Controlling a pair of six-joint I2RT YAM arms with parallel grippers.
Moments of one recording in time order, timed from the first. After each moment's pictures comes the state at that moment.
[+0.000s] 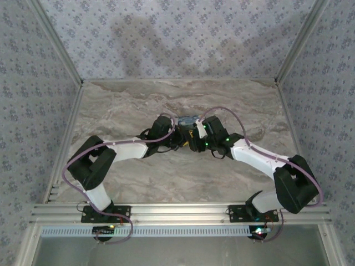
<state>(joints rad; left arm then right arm) -0.75 1.72 0.88 0.32 0.40 -1.31 0.62 1.40 0.83 -0.26 -0.18 0.26</state>
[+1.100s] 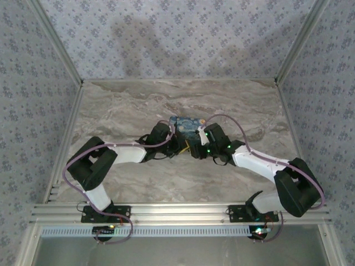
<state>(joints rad) -0.75 1.71 0.79 0.29 0.39 -1.26 0.63 1.36 0.70 -0.19 -0.21 0.32</state>
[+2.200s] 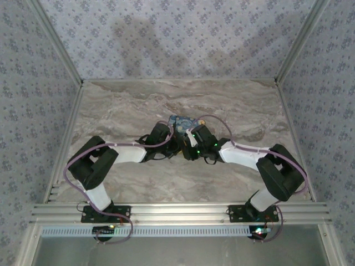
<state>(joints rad) -0.75 1.72 0.78 0.27 0.35 -1.25 0.72 1.56 0.80 -0.16 -0.14 0.27</state>
